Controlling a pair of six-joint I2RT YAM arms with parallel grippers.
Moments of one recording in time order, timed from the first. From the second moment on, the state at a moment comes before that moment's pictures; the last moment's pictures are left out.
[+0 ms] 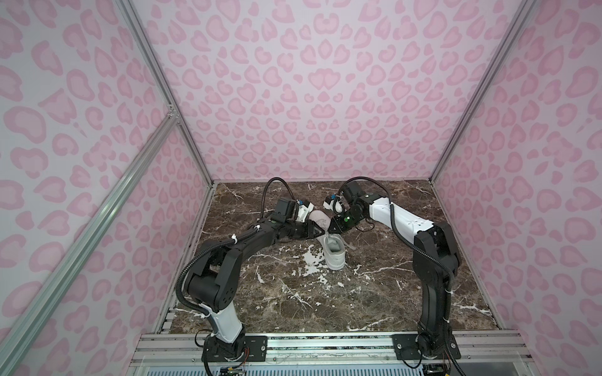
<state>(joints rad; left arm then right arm) -0.45 1.75 1.13 -0.17 0.70 -0.47 0.48 2.01 1.65 -0.83 -0.44 -0.04</state>
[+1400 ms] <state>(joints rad) -0.48 1.85 1.24 -0.22 0.66 -0.37 0.43 1.90 1.58 -0.84 -0.46 0.00</state>
